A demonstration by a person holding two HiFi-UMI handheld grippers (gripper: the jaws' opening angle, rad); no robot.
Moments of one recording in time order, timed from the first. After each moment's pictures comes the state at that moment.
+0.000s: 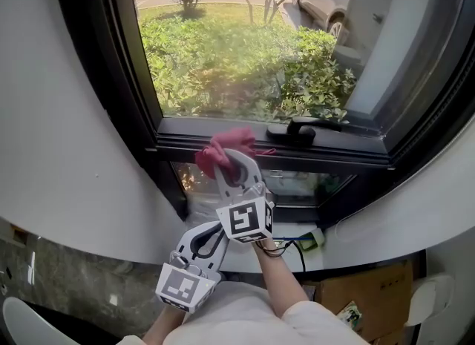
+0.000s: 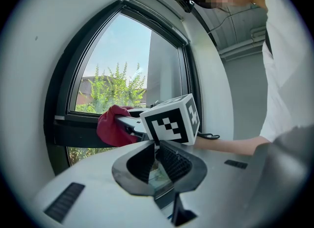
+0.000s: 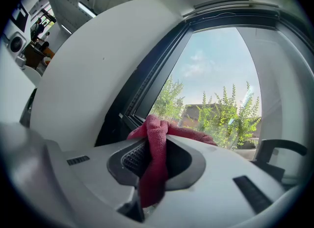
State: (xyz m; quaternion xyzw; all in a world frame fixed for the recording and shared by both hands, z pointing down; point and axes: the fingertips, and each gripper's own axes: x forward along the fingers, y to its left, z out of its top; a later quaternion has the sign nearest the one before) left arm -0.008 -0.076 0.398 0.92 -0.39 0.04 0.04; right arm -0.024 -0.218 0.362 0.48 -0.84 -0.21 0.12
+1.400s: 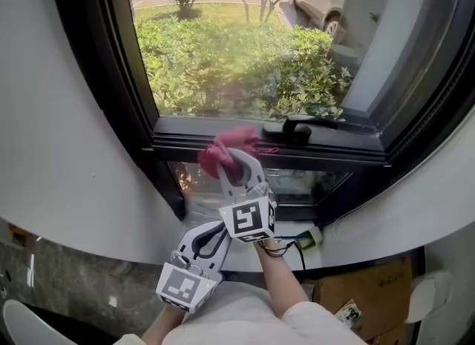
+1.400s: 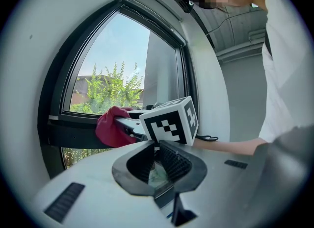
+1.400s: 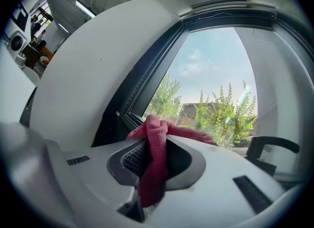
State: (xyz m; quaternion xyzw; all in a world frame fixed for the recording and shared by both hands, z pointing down) left arm 0.006 -0.067 0.392 0.93 -0.36 0.03 0.04; right arm -0.008 -0.216 0.362 0.50 -0.83 -0.20 0.12
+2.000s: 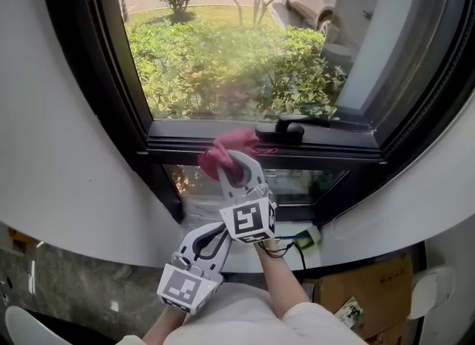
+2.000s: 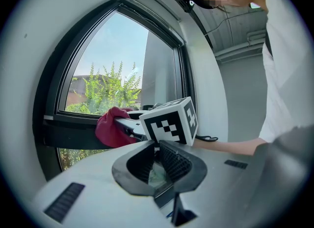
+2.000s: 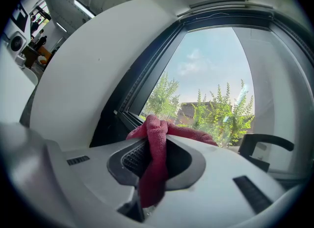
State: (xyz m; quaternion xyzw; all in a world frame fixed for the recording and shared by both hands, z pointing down) left arm 0.014 -0.067 0.395 0.93 -0.35 0.03 0.04; right arm 0.006 -0.214 0.362 0.51 -0.83 -0.20 0.12
